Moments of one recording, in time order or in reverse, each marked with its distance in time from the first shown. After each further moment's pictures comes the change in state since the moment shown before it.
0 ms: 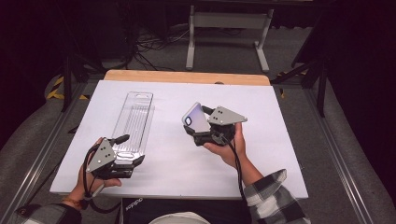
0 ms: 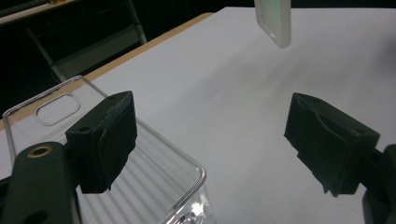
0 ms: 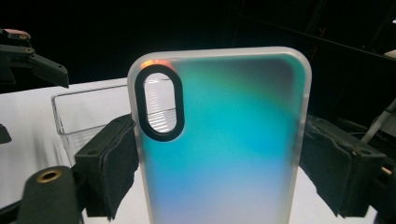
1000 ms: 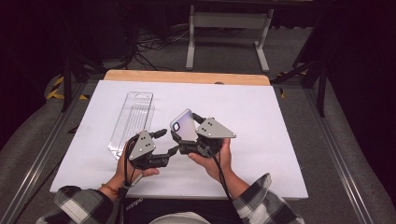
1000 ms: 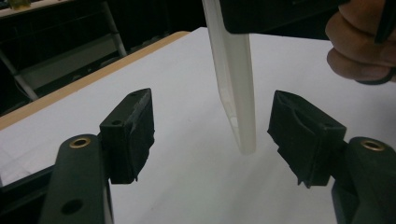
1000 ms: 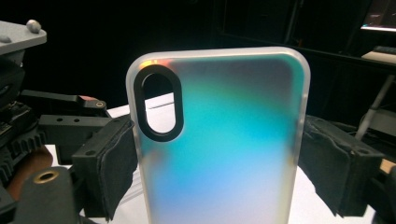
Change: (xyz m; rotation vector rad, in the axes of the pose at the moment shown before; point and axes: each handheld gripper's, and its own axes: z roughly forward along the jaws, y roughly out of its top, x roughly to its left) left arm -0.036 0.043 0.077 -0.033 -0.057 -0.038; right arm 0.048 -0.002 0.009 -0.092 -0.094 0.089
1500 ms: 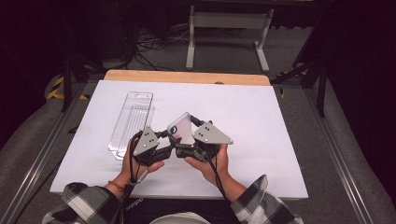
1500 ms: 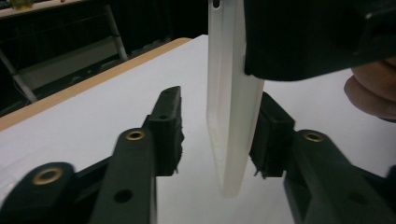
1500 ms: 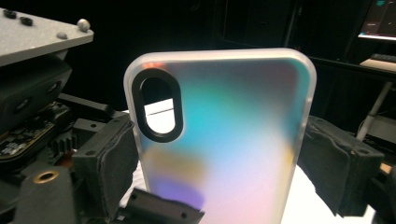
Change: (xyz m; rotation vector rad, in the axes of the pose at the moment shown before) left arm 0.001 0.005 0.009 -0.022 -0.006 -0.039; right arm 0.013 -0.002 -0.001 -0.024 -0.004 -0.012
